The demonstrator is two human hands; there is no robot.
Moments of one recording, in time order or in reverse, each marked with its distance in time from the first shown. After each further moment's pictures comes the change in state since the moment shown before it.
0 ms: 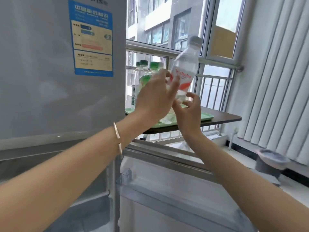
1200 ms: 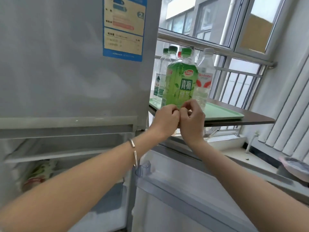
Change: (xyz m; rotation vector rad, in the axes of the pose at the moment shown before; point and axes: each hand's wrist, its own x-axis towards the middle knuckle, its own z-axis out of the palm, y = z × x) left_hand -0.051 -0.093 0.024 -0.245 -0.222 -0.448; right_hand -0.017 0.052 0.066 -0.226 -0.034 -0.257
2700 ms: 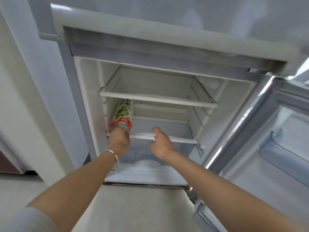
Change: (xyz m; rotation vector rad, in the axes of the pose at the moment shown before) left_hand -0.190 -0.397 -0.218 0.519 0.385 -0.985; right_hand -0.300 0.009 0.288 -0.228 -1.226 0.350
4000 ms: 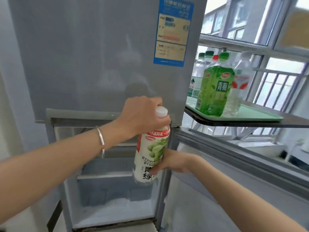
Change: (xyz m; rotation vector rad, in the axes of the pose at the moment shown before) left_hand -0.249 0.283 -0.178 0.250 0.353 1.190; right_hand -0.165 0.003 -0.245 0.397 -0.401 -0.140
